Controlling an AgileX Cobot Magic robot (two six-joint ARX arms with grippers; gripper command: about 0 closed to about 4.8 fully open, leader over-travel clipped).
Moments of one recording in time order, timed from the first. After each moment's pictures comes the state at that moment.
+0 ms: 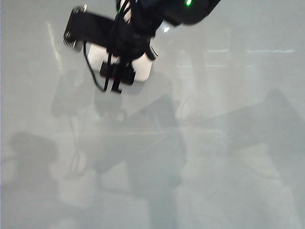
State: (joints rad) left arm 0.07 0.04 1.35 -1.31 0.34 0.03; right arm 0.86 1.88 1.24 0.58 0.59 -1.26
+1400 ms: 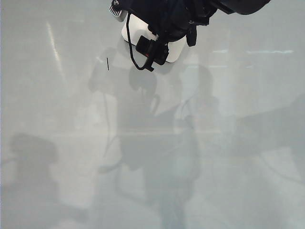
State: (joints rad) left arm 0.07 0.04 1.35 -1.31 0.34 0.03; right arm 0.70 1.71 1.05 0.75 0.40 -1.15
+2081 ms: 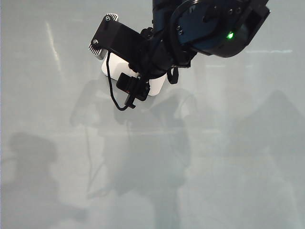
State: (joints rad) left arm 0.07 0.04 1.35 -1.31 0.34 0.03; right arm 0.76 1.89 1.04 0.85 0.36 -1.12
